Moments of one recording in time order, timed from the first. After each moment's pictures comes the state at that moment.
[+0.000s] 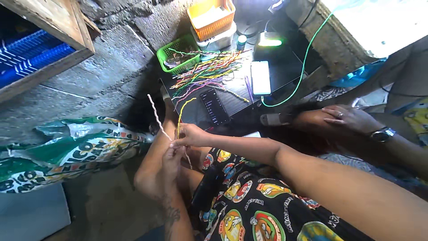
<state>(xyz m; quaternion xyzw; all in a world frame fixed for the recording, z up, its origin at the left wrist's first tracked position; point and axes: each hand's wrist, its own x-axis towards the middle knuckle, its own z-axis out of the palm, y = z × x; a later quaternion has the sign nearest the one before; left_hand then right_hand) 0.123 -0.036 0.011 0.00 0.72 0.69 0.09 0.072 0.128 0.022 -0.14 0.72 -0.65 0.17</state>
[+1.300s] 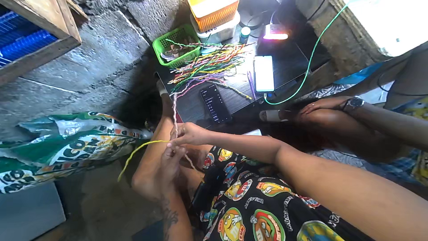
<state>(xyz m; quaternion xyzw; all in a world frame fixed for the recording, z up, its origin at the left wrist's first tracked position) 0.118 -0.045 0.008 0.02 0.66 0.74 0.12 0.061 0.126 0.021 -0.15 0.67 -0.69 0.23</state>
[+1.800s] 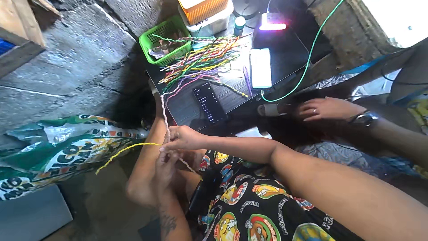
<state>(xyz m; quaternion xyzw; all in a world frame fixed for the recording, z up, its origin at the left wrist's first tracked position) 0.116 -0.046 -0.003 0.03 0.67 0.73 0.14 0.062 0.131 0.017 -0.13 0.68 -0.69 0.22</state>
